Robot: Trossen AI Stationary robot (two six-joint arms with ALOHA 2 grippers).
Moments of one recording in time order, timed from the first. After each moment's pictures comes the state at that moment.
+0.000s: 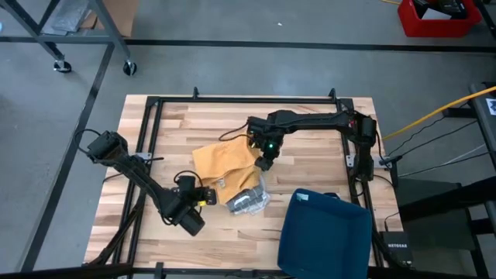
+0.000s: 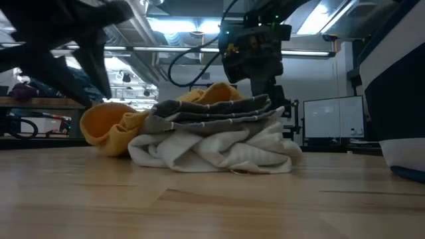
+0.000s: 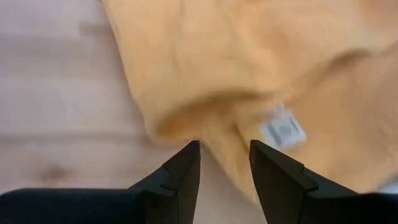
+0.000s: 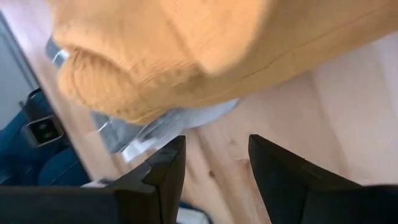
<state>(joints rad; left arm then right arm) -0.66 1.67 1.07 -0.99 -0.77 -2.26 -0.23 1.93 1.51 -1.00 -0.53 0.25</state>
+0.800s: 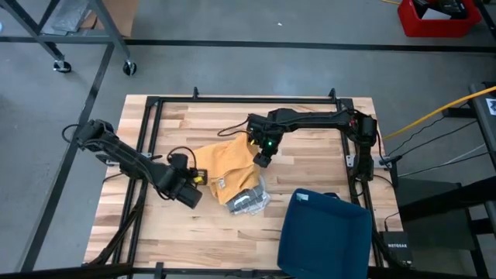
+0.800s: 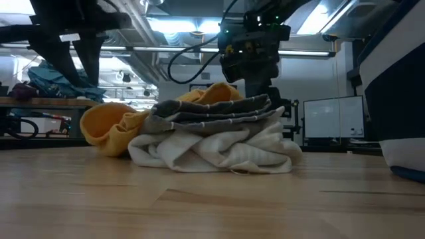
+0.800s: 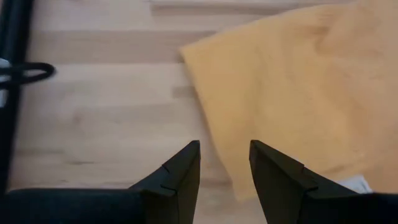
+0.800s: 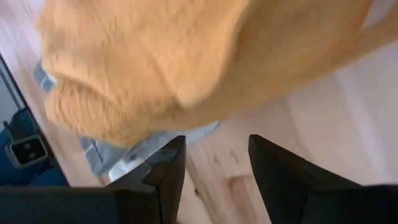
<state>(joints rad) -0.49 1.46 1.07 -1.26 -0.59 -2.06 -0.25 1.92 1.51 -0.95 -0.47 0.26</state>
